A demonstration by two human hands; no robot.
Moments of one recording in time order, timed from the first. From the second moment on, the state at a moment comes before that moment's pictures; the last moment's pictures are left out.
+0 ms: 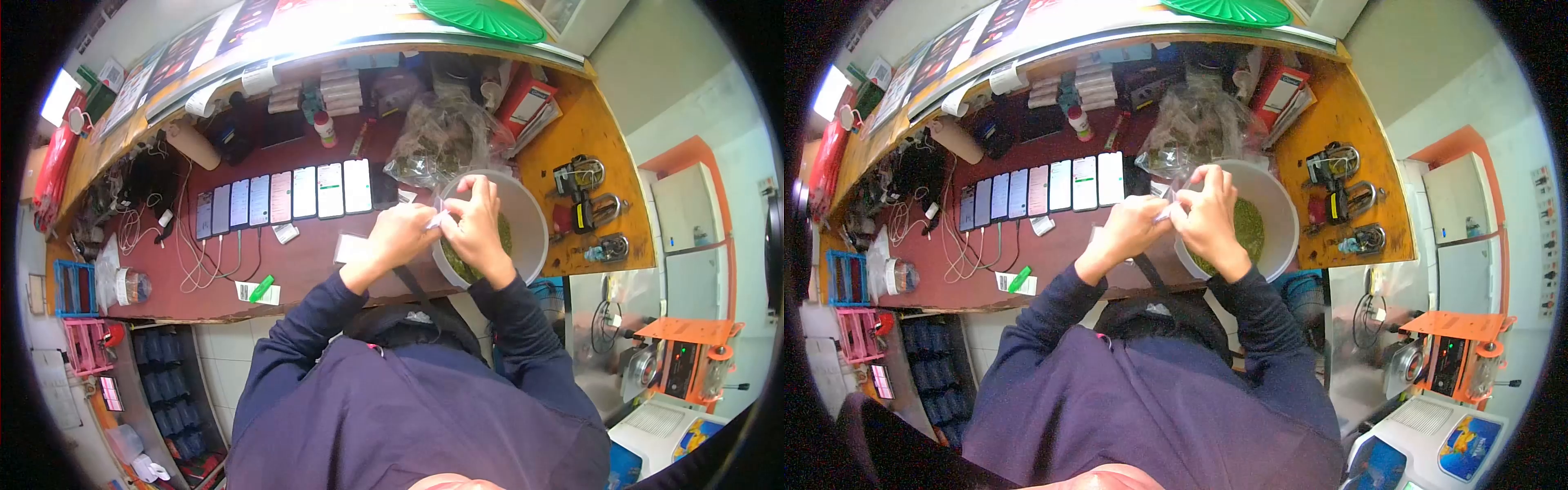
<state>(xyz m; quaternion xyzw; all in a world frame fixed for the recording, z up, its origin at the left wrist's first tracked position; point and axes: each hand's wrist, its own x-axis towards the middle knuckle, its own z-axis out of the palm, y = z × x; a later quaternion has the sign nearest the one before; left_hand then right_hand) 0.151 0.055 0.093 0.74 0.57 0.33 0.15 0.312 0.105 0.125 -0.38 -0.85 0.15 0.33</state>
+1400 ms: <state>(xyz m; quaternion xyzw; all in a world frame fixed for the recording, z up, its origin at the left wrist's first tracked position) 0.079 0.038 0.063 0.59 0.53 0.60 0.10 0.402 0.177 0.048 -0.42 -0.84 0.14 -0.30</state>
